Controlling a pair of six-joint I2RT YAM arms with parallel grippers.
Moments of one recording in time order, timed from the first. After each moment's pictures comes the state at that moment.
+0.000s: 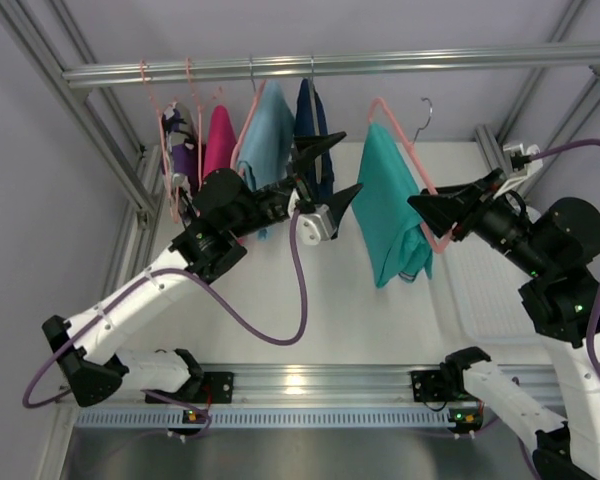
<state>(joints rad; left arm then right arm) -0.86 1.23 1.34 0.18 0.40 0.89 0.30 0.77 1.32 -0.47 -0.43 0.41</state>
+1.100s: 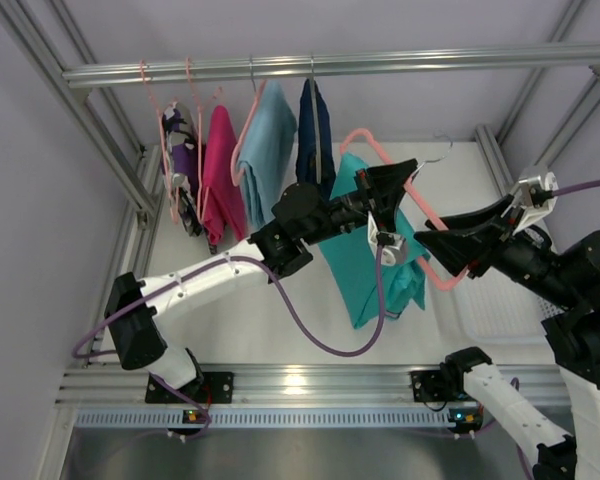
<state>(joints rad) -1.04 1.57 1.44 0.49 0.29 1.21 0.30 0.66 1.36 -0.59 -0.60 0.37</state>
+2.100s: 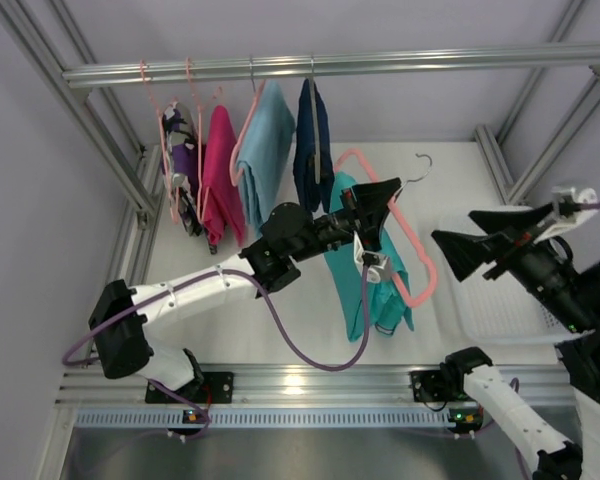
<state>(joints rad) -1.05 1.48 1.20 0.60 0.28 1.28 0.30 0.63 1.41 -0.75 -0.36 0.33</state>
